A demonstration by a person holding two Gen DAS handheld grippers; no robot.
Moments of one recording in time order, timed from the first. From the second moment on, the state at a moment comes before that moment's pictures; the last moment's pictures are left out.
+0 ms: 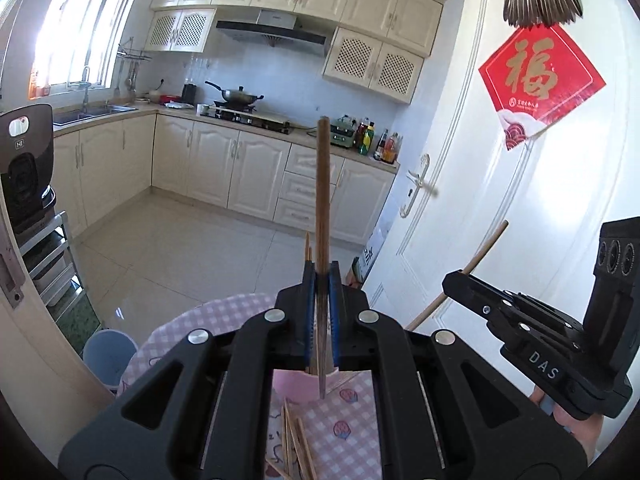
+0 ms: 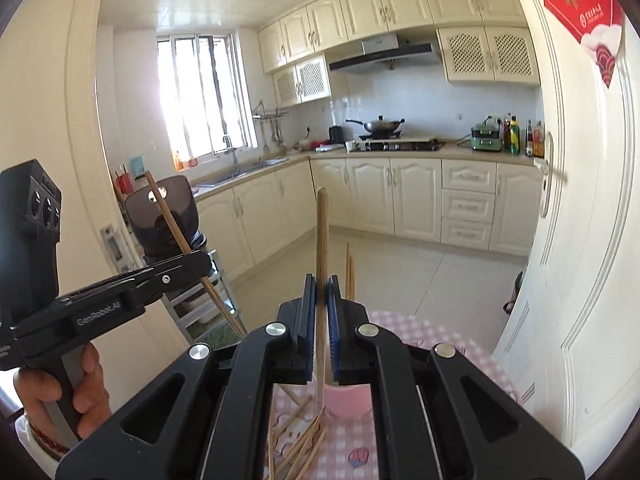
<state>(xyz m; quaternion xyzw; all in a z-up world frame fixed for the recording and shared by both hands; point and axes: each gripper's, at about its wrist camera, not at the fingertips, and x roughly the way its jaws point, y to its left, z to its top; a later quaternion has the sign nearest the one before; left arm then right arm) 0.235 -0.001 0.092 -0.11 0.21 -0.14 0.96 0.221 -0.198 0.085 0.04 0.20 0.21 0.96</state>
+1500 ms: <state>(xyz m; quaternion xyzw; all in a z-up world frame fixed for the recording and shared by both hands) 0.234 -0.008 0.001 -0.05 0.28 -0.09 0.96 0.214 -0.204 0.021 0.05 0.23 0.18 0.96</state>
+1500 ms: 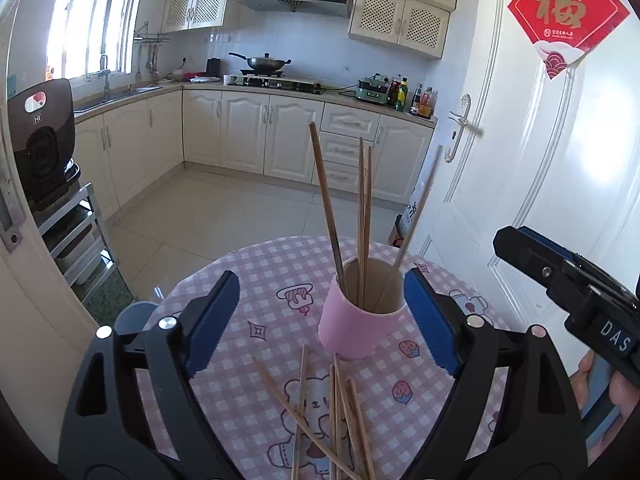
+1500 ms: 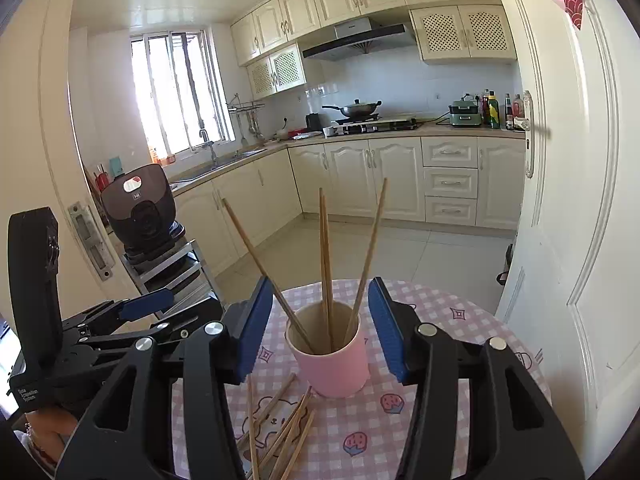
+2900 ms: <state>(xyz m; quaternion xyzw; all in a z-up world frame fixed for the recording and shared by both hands) 0.200 0.027 -0.113 -0.03 0.45 -0.08 0.89 0.183 -0.169 -0.089 0.04 0.37 0.20 0.90</state>
